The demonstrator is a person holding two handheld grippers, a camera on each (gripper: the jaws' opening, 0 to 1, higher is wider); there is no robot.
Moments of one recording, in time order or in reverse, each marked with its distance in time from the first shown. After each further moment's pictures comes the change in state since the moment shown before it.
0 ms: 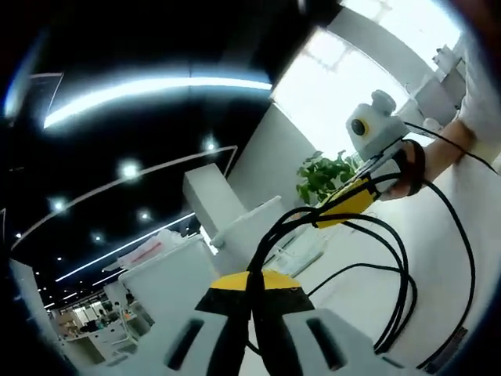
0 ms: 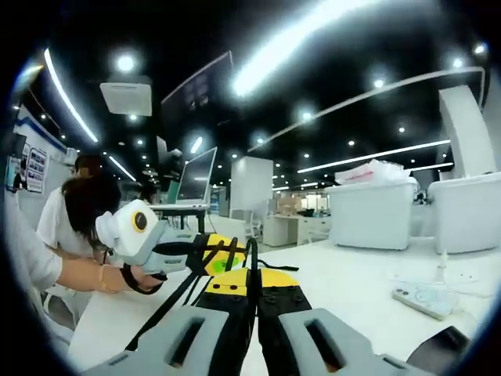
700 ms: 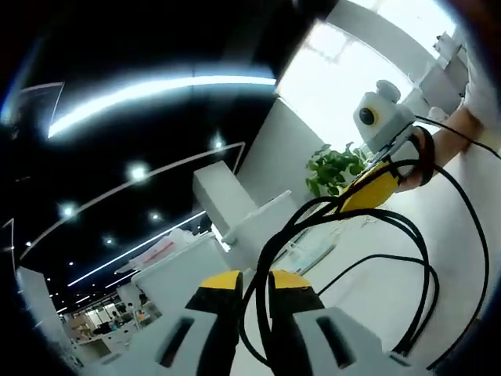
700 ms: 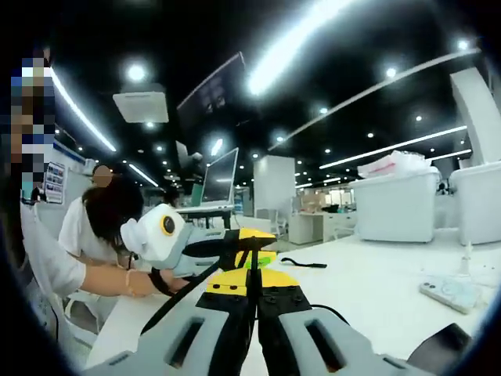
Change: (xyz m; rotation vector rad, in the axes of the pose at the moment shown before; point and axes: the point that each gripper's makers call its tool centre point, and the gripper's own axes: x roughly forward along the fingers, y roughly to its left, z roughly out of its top) left arm -0.002 0.010 -0.002 0.040 0.022 0.058; right arm 0.002 0.032 0.001 0.079 0.000 0.174
